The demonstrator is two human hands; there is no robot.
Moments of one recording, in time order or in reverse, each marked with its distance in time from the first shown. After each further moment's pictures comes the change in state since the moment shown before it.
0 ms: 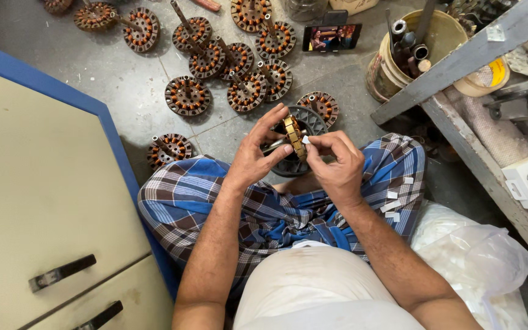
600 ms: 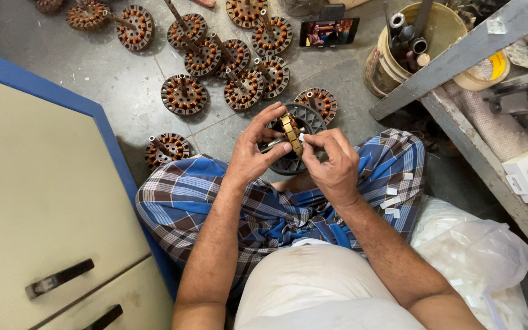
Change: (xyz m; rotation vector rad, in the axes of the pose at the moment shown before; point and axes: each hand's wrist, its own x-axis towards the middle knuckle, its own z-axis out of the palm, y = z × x) left_hand 0.004 -0.003 0.003 -0.065 0.053 -0.052; right_hand 0.000 0.001 0.004 -0.163 -0.009 -0.133
